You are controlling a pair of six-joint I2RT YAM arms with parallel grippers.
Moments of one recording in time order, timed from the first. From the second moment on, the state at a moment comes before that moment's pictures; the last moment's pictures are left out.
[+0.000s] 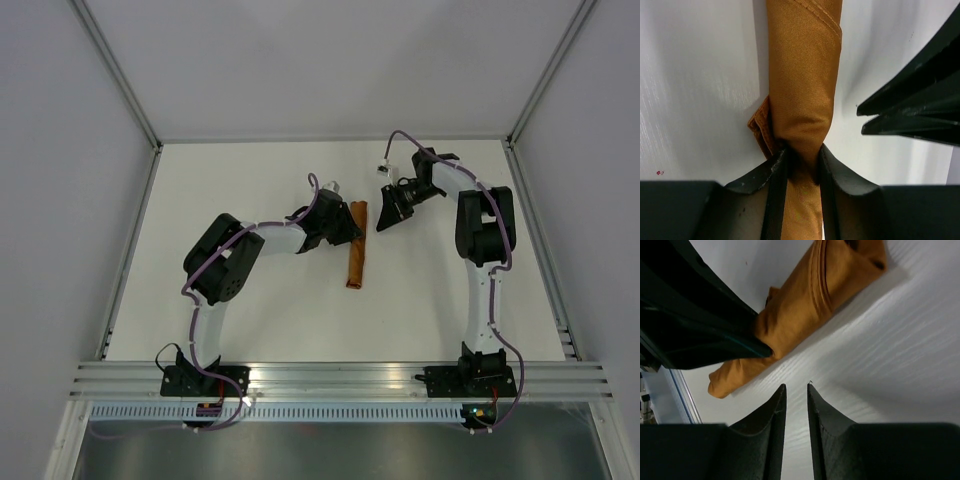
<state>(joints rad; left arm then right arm) -0.68 2.10 1.26 0.14 0.09 -0.86 0.12 2.31 1.80 -0.99 -0.86 -0.49</state>
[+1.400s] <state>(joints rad) -0.68 2.08 1.24 0.16 0.11 -0.78 0.26 2.45 1.88 -0.50 -0.93 0.13</state>
